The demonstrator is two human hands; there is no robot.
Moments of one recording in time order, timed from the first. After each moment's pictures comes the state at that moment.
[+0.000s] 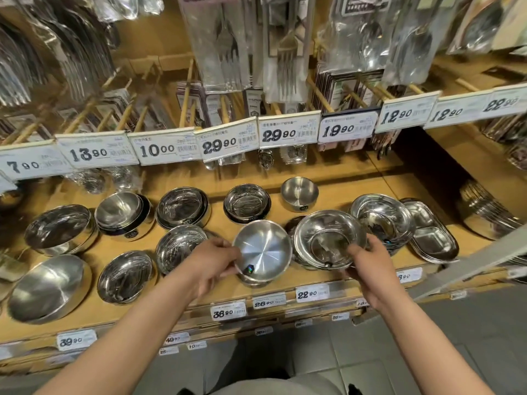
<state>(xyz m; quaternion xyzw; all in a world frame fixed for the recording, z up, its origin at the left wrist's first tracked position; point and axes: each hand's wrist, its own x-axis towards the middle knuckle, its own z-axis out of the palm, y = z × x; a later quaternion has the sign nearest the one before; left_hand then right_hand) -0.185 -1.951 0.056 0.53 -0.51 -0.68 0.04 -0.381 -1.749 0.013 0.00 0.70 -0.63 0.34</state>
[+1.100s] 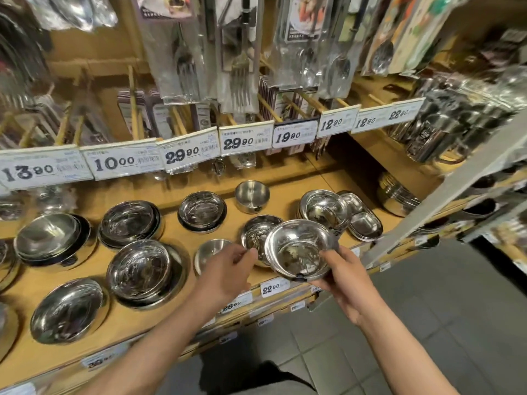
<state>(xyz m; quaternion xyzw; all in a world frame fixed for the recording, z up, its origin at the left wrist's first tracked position) -0.203 -1.898 0.054 0.34 -0.77 -0.54 0.02 -0.329 -1.704 0.058 0.05 0.69 -0.65 0.32</state>
